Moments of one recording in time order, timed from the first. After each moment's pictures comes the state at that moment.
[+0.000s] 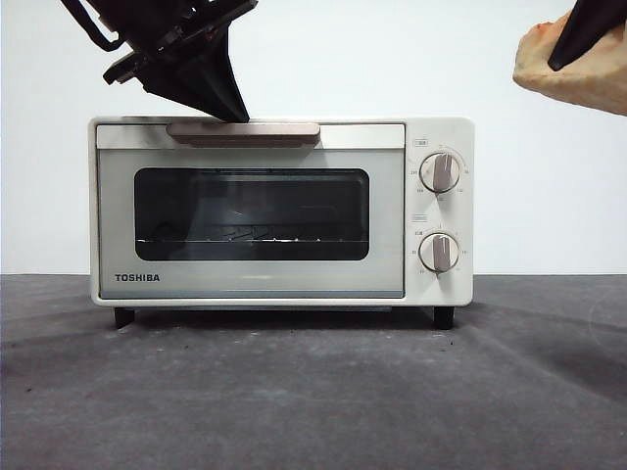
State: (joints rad) left arm -0.50 1.43 1.18 -0.32 0.16 -0.01; right arm 0.66 0.65 0.72 -0.65 0.00 0.35
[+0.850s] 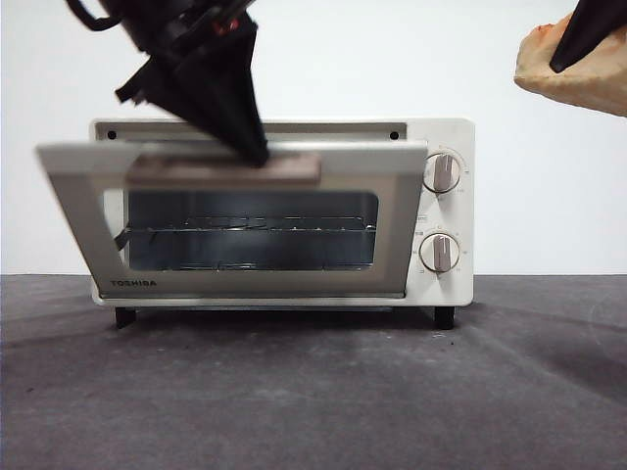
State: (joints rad) left arm -0.65 1.45 1.20 -0.68 0.20 0.01; right arm 0.66 0.65 0.72 -0.65 0.00 0.35
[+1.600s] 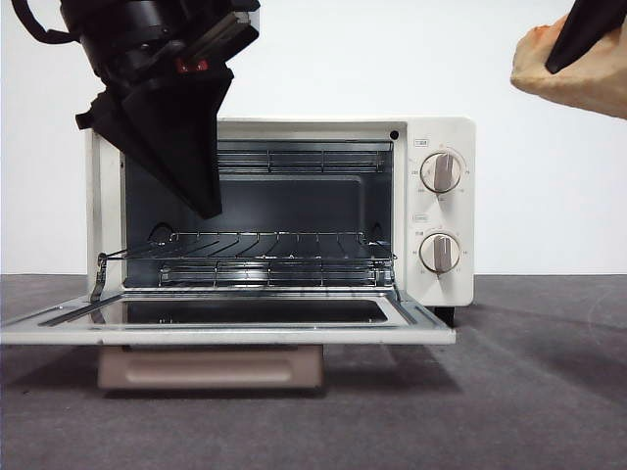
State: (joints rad) left arm -0.69 1.46 1.19 -0.85 0.16 0.00; right arm 0.66 0.67 0.72 -0.64 -0.01 0.35
